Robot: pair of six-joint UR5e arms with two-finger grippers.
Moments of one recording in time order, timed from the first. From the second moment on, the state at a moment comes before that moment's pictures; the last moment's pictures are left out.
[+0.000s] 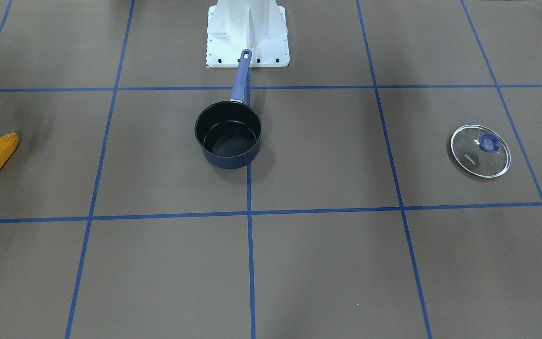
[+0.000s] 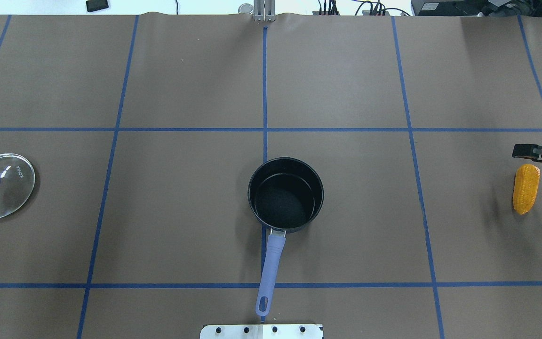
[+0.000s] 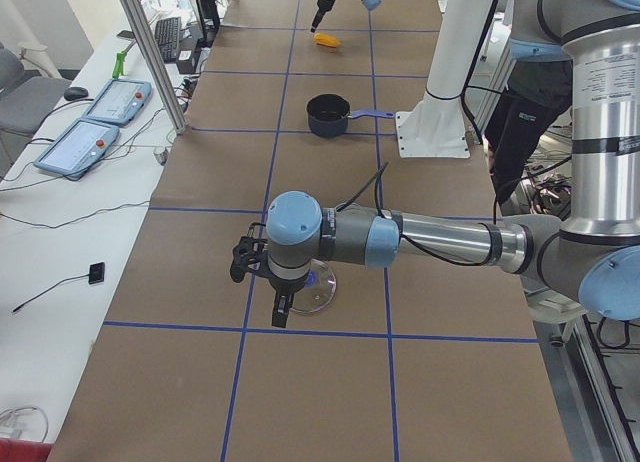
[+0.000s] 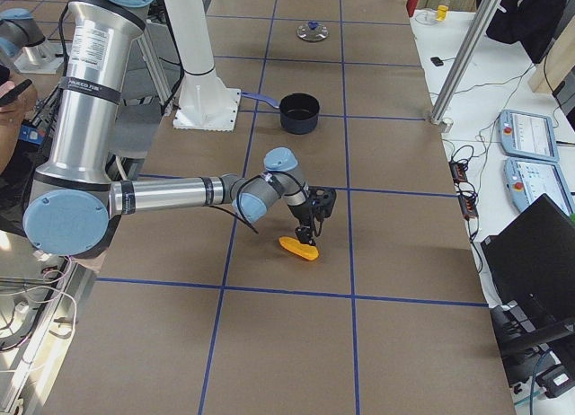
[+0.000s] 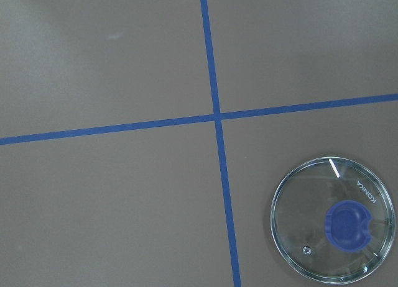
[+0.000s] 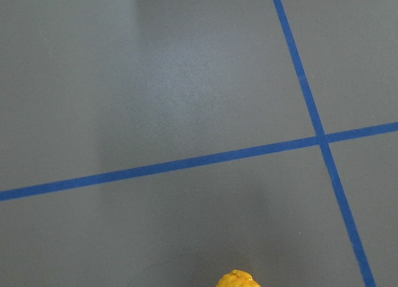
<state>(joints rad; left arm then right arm) -1.65 -1.46 -1.81 -1.57 -2.37 0.09 0.90 -1.81 1.79 -0.84 1.73 1.16</state>
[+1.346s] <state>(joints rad) -1.65 -1.46 -1.81 -1.58 -2.37 0.09 0.76 -1.83 1.66 -0.62 1.61 1.30</state>
